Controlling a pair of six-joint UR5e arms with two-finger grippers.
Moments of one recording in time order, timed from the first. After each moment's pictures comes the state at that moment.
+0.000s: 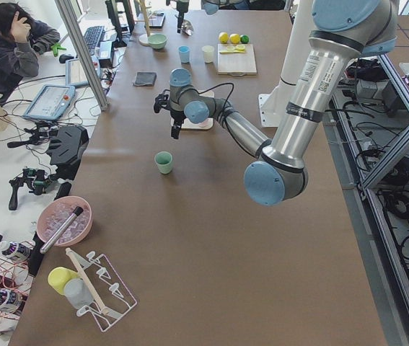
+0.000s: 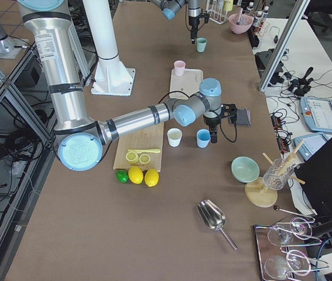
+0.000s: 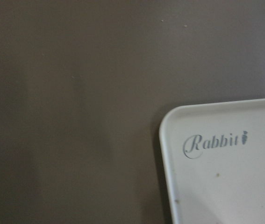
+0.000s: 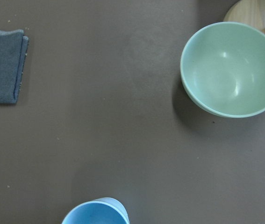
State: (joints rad) left arm -0.87 -1.93 -1.78 -1.79 -2.10 -0.79; right arm 1.14 -1.34 1.66 -1.26 2.15 0.70
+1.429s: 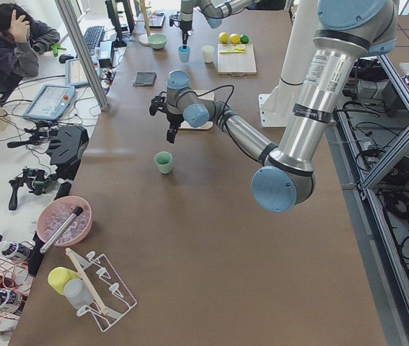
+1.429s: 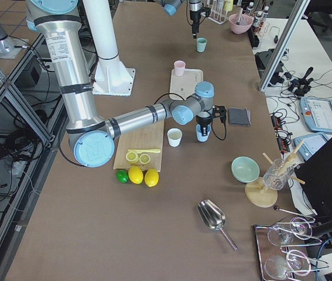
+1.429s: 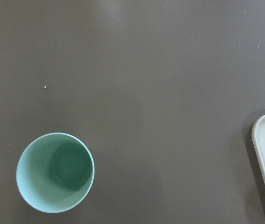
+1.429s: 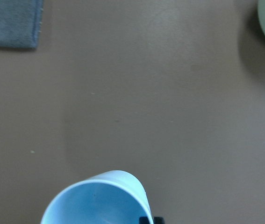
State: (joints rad) left arm -0.91 -1.91 -1.81 -1.79 -2.11 -0.75; right arm 0.99 -1.33 1.66 -1.25 2.11 0.84
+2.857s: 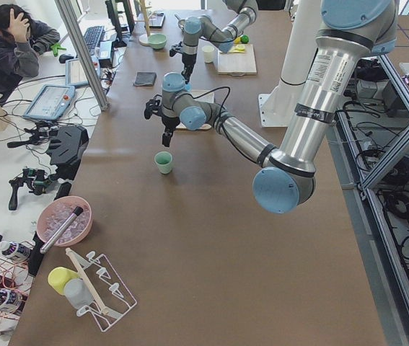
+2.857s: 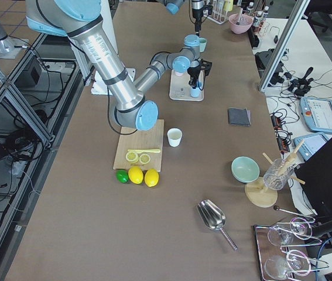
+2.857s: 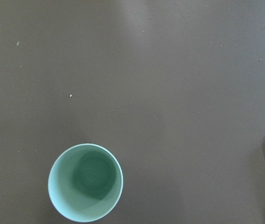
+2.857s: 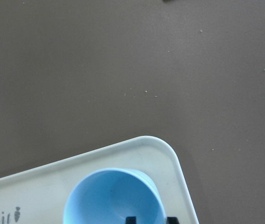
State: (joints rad) left arm -0.94 -1.91 -1.78 -1.79 -2.11 -0.75; right arm 0.65 -0.87 1.57 -1.47 1.89 1.43
